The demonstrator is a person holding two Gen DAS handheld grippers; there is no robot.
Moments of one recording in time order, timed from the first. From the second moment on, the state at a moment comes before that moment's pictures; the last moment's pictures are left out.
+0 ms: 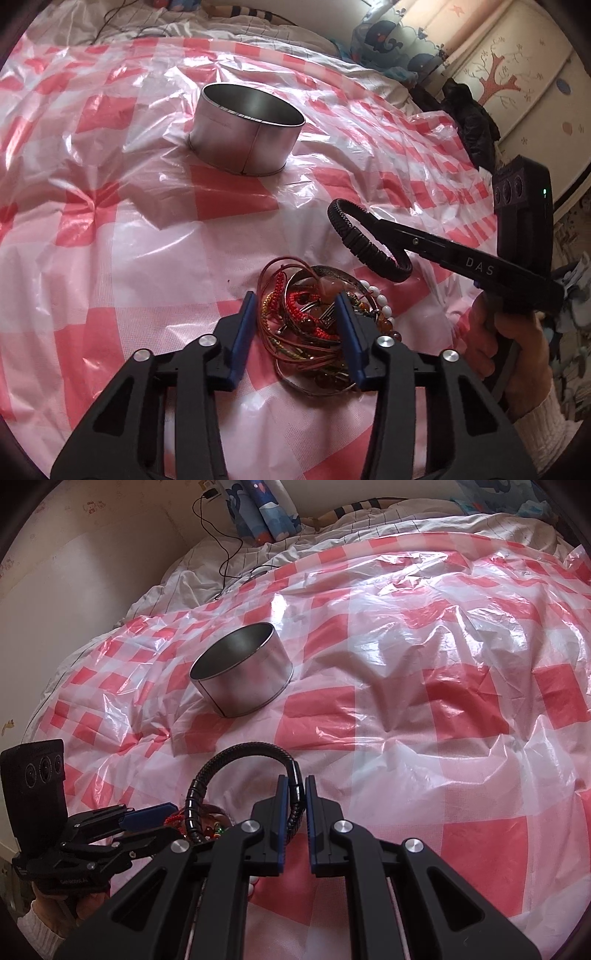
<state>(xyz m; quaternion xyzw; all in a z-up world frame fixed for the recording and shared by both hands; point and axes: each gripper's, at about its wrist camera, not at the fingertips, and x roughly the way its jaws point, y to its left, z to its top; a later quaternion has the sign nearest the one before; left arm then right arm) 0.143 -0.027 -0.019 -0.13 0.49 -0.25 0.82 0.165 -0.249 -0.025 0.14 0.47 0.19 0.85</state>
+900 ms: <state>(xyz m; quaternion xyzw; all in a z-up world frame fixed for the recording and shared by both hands) 0.157 0.011 -0.053 -0.37 0.50 -0.29 0.72 0.166 -0.243 -0.033 0.13 0.48 0.19 0.85</state>
